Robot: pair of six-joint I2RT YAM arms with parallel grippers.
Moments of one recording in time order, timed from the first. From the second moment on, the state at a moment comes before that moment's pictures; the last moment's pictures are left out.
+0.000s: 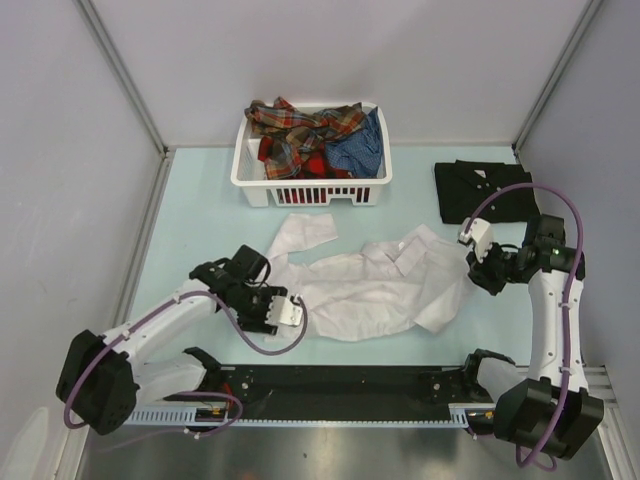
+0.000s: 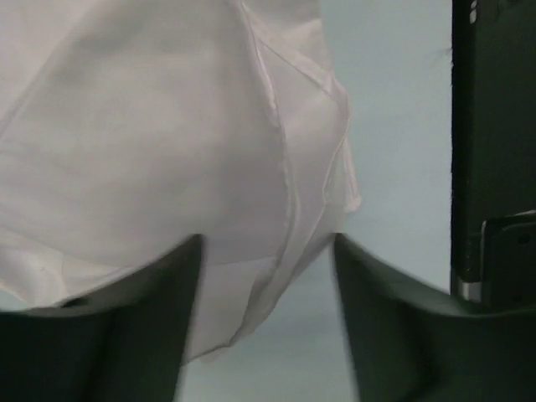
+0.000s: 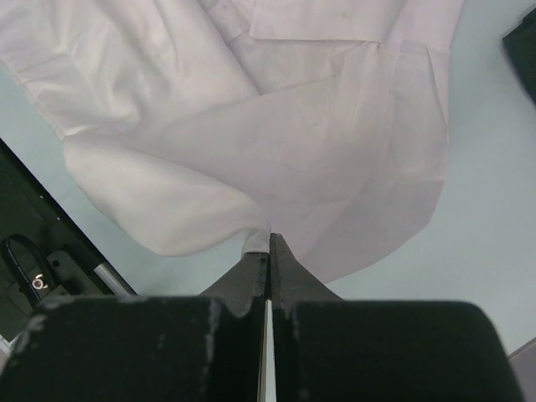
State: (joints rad) left arm -0.56 1.09 0.67 -0.88 0.41 1.19; right arm -0.29 1.00 0.97 -1.18 -0.67 -1.13
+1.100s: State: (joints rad) left arm -0.90 1.12 0.57 -0.75 0.26 0.91; right arm -0.30 1.05 1.07 -1.06 -0.72 -0.92
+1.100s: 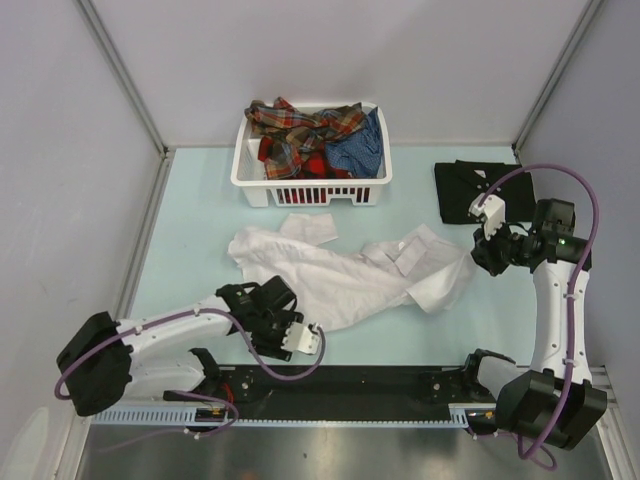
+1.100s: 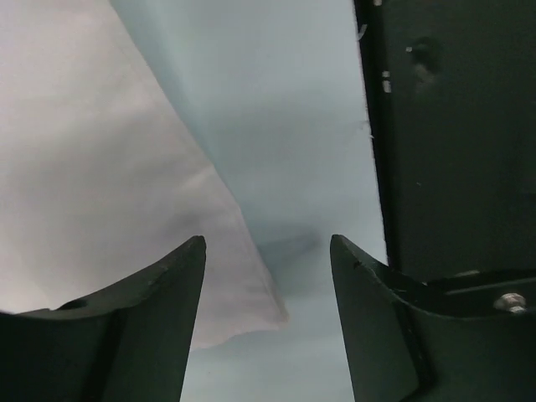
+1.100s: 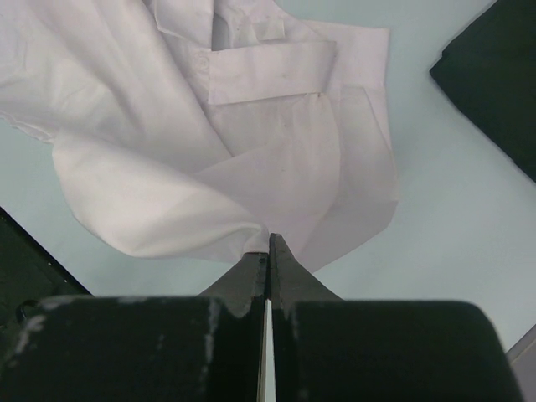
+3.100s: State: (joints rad) left arm -0.45 1.00 1.65 -0.47 0.17 0.79; right arm -0.31 0.94 1.57 -0.07 -0.35 -0.03
